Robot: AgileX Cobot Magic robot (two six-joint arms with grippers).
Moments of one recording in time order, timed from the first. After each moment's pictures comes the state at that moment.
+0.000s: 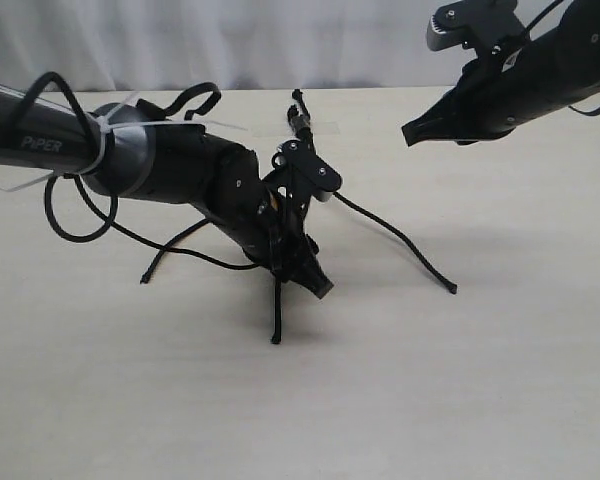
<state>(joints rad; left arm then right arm) -0.54 2.11 -1.26 -0.18 0.36 0.34 0.20 1.73 -1.20 0.09 0.44 -0.25</state>
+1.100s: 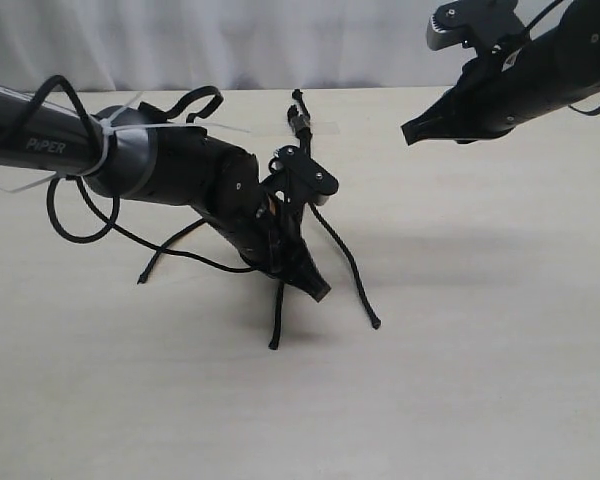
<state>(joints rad) -0.54 2.11 -1.26 -0.17 0.38 0.30 0.20 1.73 -1.20 0.09 0.43 -0.25</state>
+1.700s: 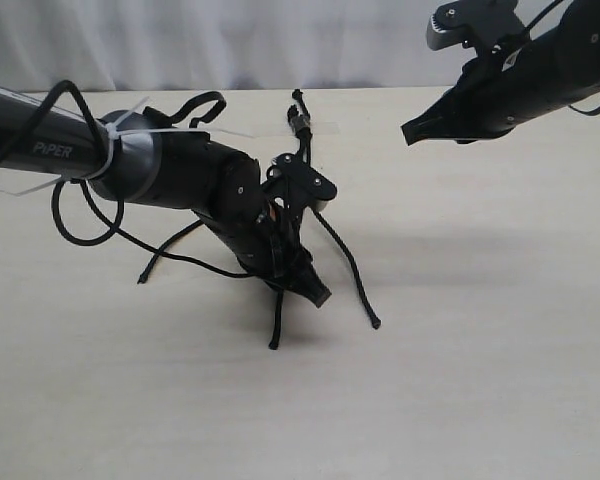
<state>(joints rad) -0.55 2.12 -1.26 -0.17 0.41 0.26 0.20 1.73 -1.20 0.09 0.43 -0.25</state>
